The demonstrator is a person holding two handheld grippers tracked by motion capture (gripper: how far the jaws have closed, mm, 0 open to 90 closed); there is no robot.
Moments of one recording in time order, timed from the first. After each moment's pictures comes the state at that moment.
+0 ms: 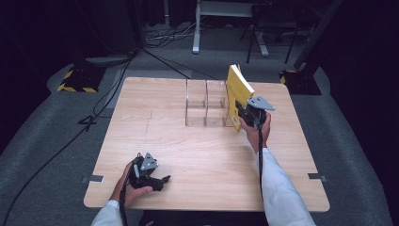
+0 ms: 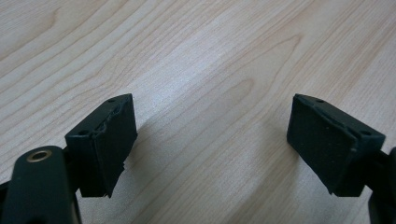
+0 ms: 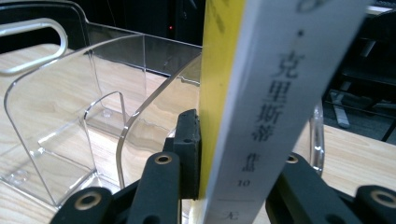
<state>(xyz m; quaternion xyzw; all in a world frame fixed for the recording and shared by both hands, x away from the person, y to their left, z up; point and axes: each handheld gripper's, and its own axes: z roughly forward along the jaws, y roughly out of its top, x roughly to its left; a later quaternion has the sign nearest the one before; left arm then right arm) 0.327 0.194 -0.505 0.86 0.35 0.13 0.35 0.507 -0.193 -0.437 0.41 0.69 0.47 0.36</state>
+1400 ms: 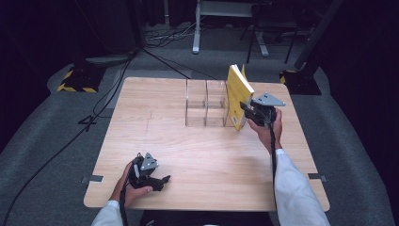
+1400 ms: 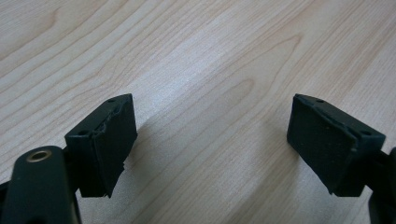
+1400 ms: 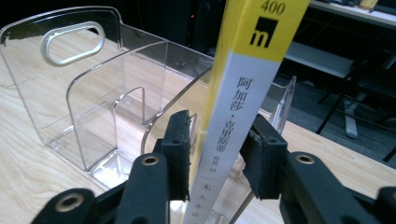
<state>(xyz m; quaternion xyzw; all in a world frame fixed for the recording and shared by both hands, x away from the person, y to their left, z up) 0.327 0.194 -0.505 0.86 0.35 0.13 0.35 0.486 -0.211 -0.396 0.36 0.74 0.45 0.34</state>
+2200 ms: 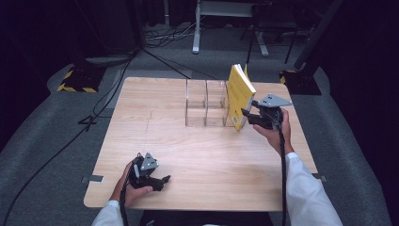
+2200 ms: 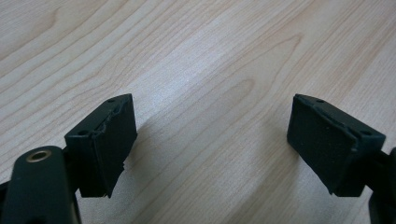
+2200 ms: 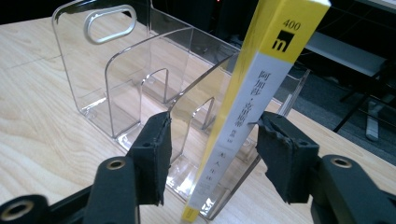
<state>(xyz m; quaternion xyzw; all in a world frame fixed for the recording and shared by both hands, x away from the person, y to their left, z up) 0.327 0.194 -0.505 0.86 0.35 0.13 0.35 0.469 -0.225 -0.380 0.33 0.79 0.43 0.30</state>
